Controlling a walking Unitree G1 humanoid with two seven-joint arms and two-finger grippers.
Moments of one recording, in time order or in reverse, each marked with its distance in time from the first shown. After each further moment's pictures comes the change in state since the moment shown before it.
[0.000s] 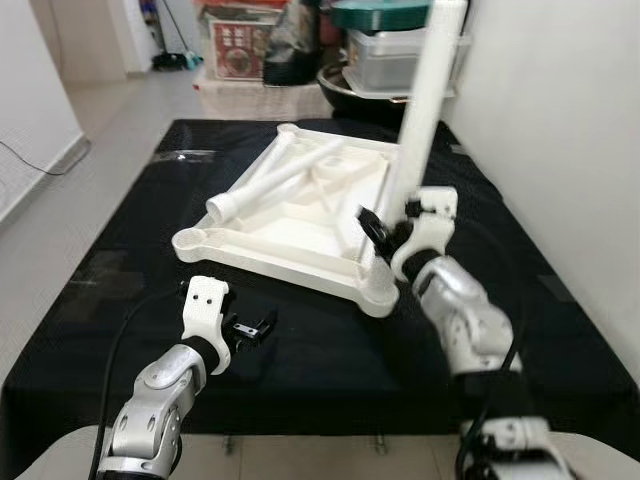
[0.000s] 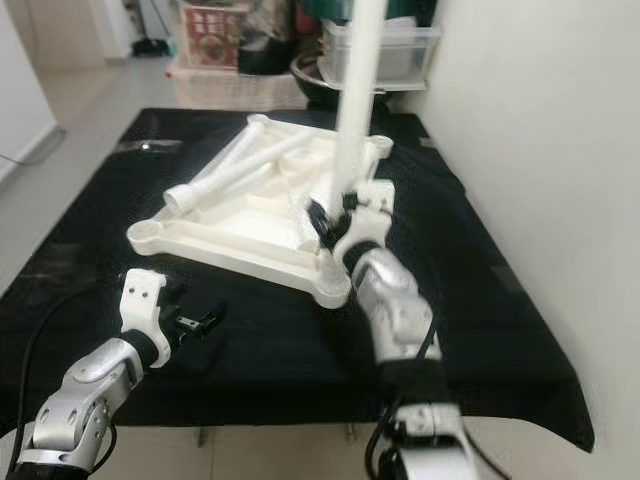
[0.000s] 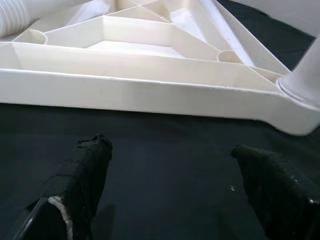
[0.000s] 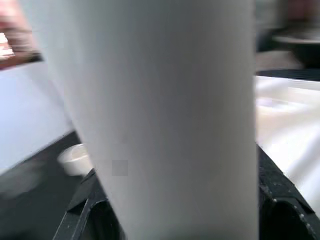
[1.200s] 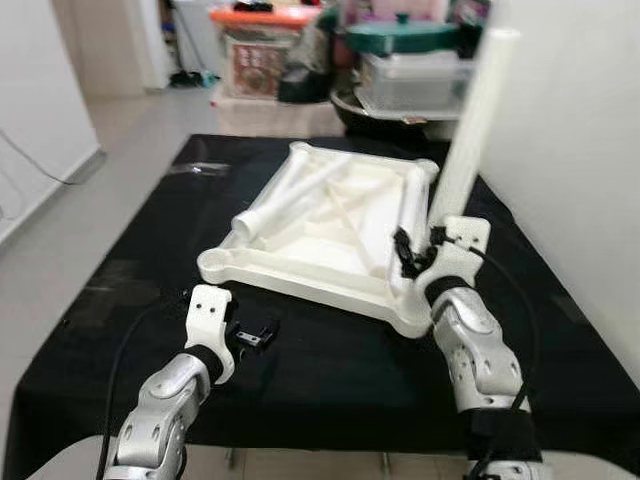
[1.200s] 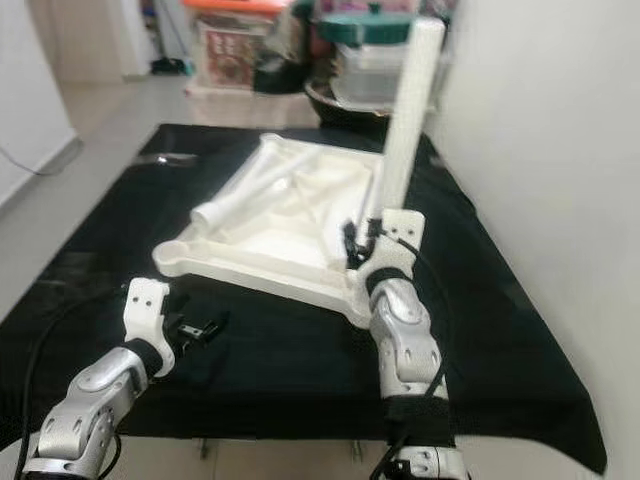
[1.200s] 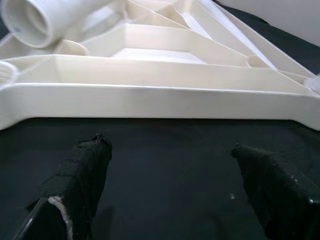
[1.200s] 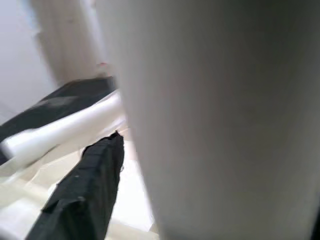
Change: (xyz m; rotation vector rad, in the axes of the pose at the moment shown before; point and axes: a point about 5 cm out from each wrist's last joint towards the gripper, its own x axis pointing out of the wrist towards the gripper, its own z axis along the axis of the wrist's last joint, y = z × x) left arm 0.002 -0.003 0.001 -0.008 -0.007 0.003; right arm -0.017 -0.018 -0.013 -0.036 -0.022 -0.421
